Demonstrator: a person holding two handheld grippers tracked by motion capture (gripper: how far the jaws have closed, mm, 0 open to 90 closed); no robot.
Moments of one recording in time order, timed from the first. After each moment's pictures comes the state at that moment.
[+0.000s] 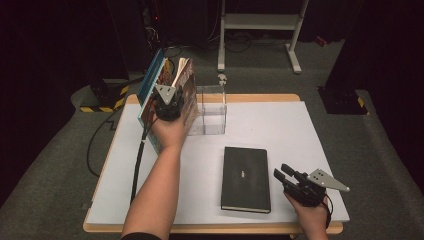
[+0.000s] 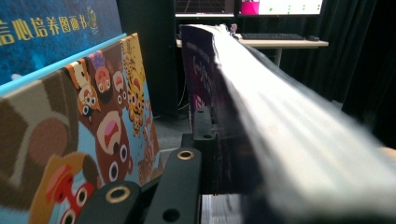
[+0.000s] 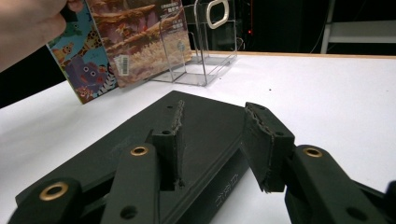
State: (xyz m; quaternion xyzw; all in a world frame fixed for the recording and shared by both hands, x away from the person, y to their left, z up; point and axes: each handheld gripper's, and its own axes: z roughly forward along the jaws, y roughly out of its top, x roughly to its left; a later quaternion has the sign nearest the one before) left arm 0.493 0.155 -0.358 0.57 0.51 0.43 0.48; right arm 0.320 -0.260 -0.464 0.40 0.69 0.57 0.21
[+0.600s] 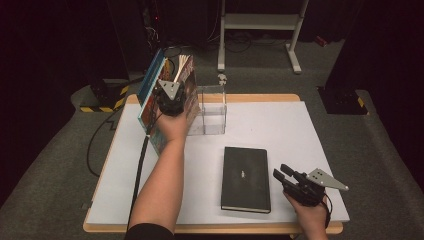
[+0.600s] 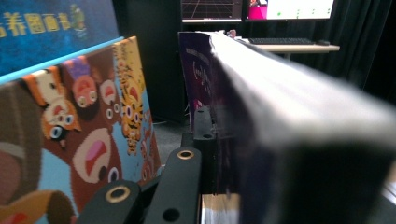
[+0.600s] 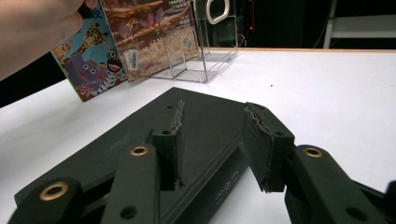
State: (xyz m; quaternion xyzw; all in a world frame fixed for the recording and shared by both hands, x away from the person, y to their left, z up) left arm 0.510 0.147 -0.365 0.57 0.50 0.45 0.47; right arm 0.322 -0.259 -0.467 0.41 0.69 0.57 0.20
